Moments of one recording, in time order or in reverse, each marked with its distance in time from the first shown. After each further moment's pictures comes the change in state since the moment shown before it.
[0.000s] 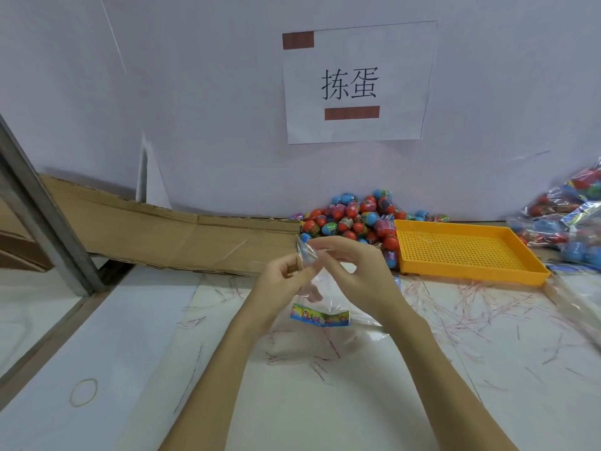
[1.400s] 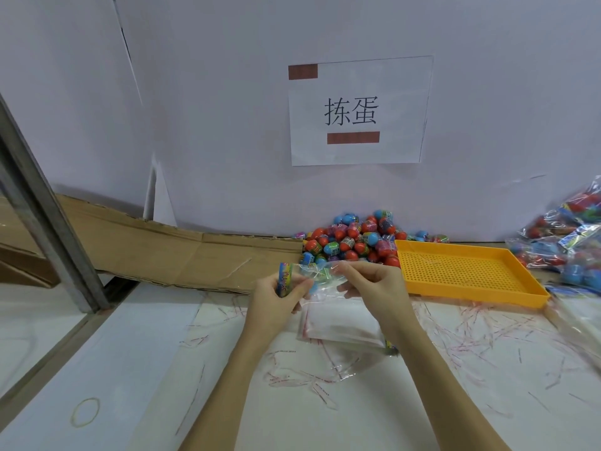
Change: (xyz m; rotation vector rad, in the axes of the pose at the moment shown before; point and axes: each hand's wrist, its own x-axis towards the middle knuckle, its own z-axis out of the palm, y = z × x) left_hand 0.012 -0.020 -0.009 0.101 0.288 0.049; right_hand -0.001 0.000 -0.013 0.435 0.142 0.411
